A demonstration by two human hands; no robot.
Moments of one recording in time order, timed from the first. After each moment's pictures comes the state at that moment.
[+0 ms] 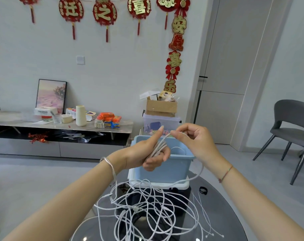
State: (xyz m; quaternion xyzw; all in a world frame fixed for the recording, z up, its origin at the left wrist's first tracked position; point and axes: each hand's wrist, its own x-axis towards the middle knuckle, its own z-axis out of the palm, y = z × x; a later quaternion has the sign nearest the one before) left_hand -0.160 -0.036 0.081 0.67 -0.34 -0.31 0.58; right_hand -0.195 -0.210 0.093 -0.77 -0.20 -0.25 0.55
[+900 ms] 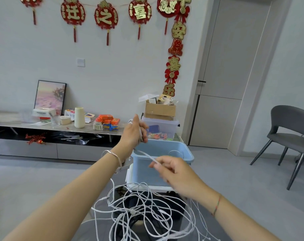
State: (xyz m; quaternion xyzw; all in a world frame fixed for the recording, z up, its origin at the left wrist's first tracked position) left_hand -0.106 -0.038 0.084 0.65 -0.13 0.06 0.75; right_hand -0.228 -0.177 0.052 -0.86 -0.19 -0.07 0.47
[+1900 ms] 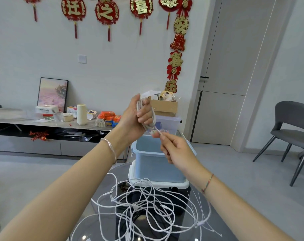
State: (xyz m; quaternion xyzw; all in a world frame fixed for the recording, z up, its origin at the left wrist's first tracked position) left_hand -0.136 -0.025 0.129 0.30 -0.29 -0.20 0.89; right_hand -0.191 -0.166 0.066 -0.77 -0.16 -0.13 0.60
